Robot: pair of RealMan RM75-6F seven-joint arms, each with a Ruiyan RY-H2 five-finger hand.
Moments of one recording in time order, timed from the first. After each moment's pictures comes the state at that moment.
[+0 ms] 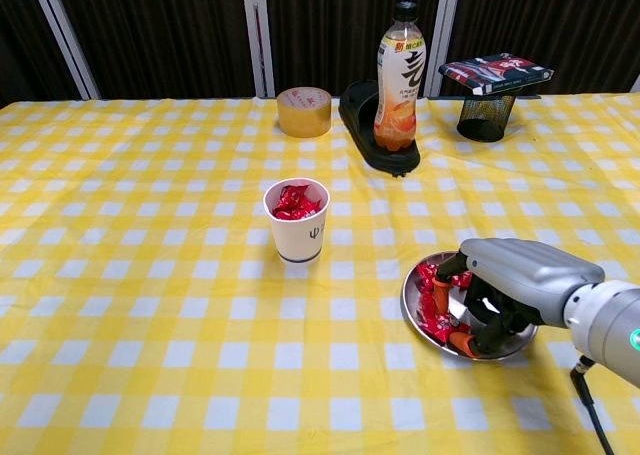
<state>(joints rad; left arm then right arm) -0.08 -1.07 -0.07 -1.67 1.38 1.43 -0.03 0.58 -1.70 0.04 -1.72 -0.87 1.21 -0.61</state>
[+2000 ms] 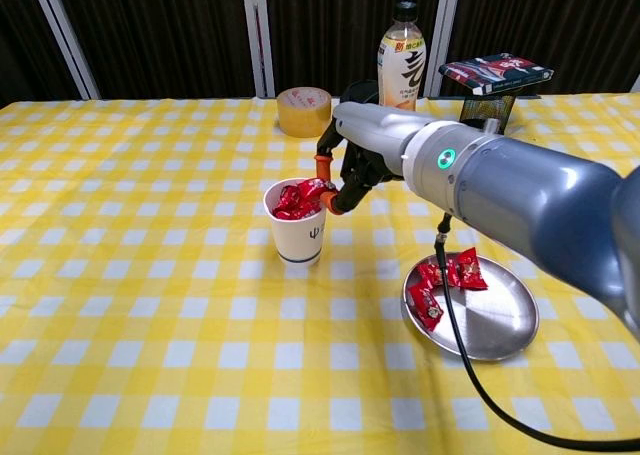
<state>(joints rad) -0.09 -1.05 -0.07 -1.69 1.36 1.39 -0.08 0.93 -1.81 0.38 -1.65 -0.63 1.16 -0.77</state>
